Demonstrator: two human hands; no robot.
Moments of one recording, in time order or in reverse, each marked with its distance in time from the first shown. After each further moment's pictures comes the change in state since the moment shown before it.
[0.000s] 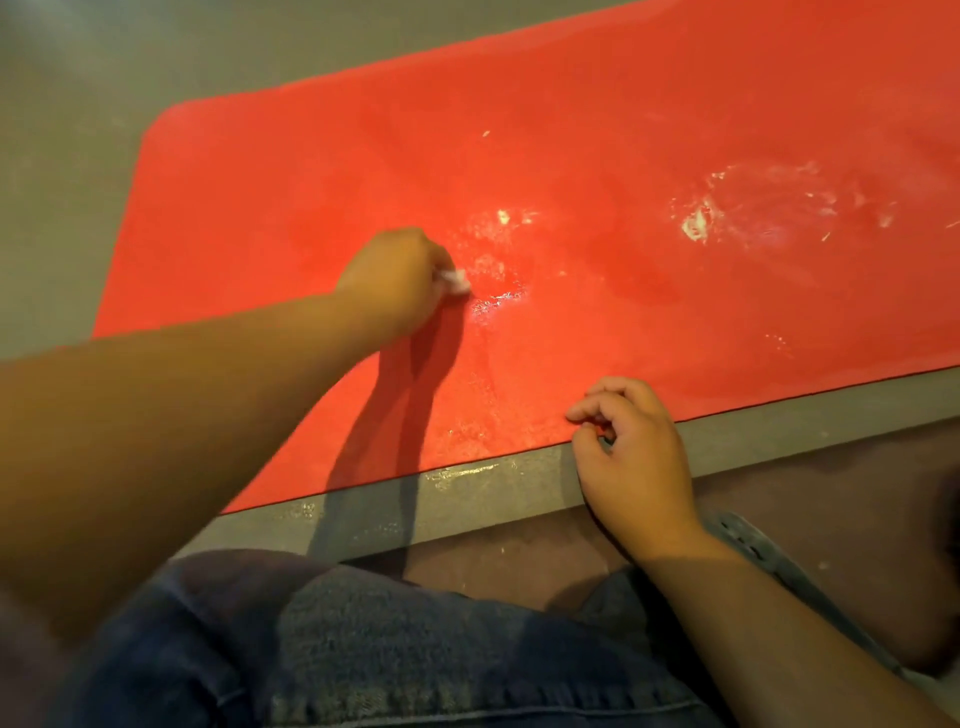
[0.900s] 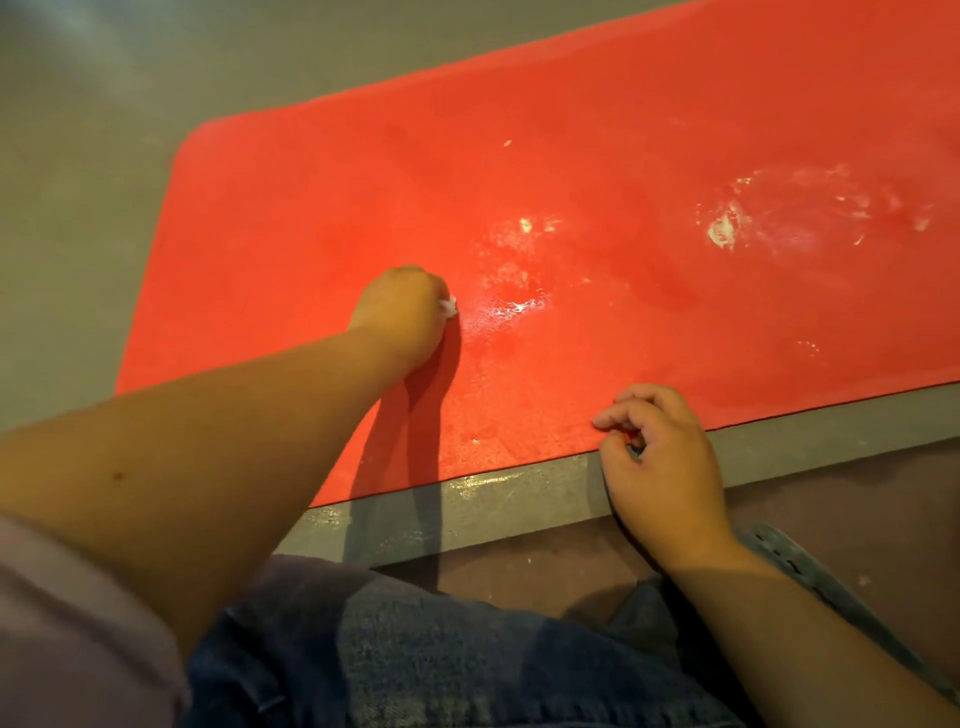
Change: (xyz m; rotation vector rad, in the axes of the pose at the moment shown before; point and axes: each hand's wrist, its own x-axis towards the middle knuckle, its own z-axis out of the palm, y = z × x) left_hand -0.008 -0.014 0.018 0.098 0.020 -0.106; right_hand -0.002 0.000 -0.001 -0.012 0.018 0.021
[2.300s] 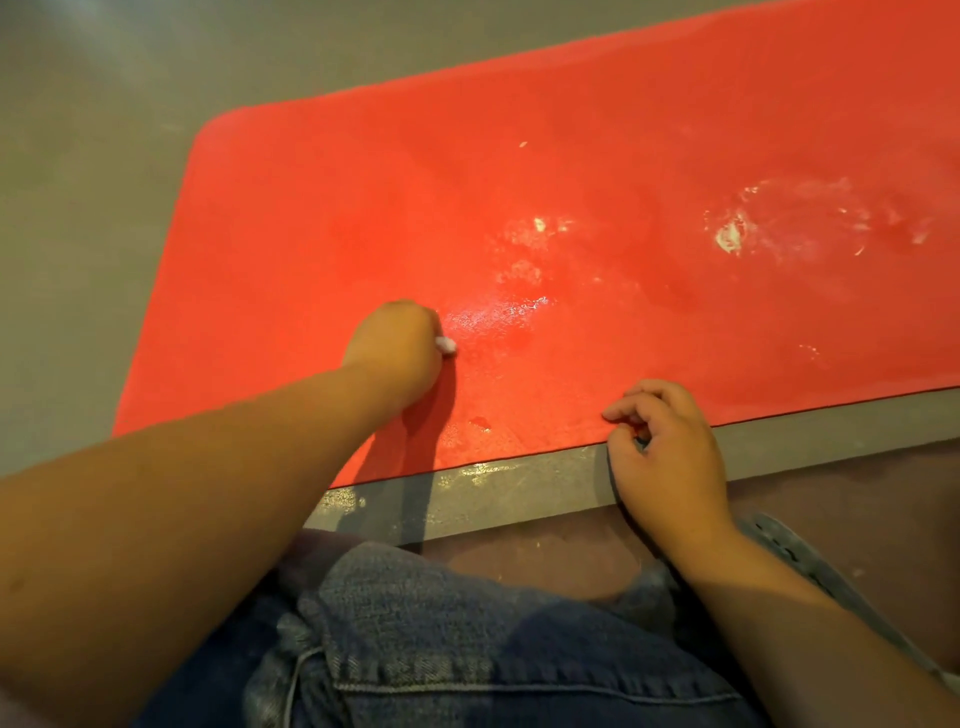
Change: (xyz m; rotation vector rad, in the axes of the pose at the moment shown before) left_hand -0.048 -0.010 0.000 -0.034 -0.079 -0.110; right_hand 0.000 -0.004 0.001 -0.049 -0.001 -0.009
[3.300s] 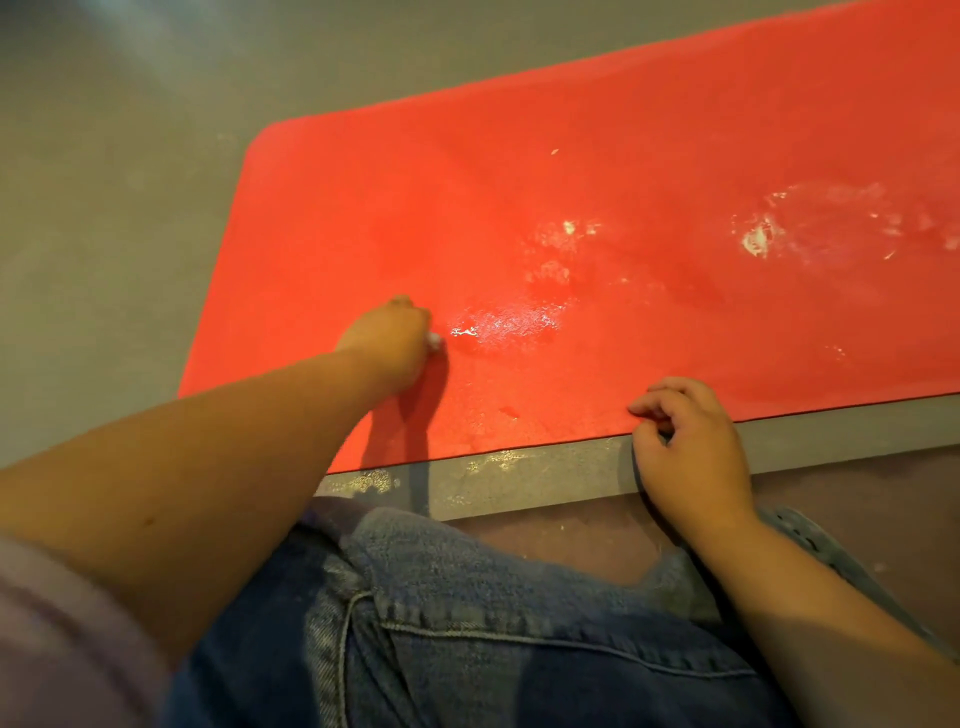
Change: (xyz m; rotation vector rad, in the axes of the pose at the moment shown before) left_hand -0.007 -0.044 -0.003 0.119 -0.069 0.037; right_hand -0.002 -0.002 -0.004 -0.025 -0.038 -0.001
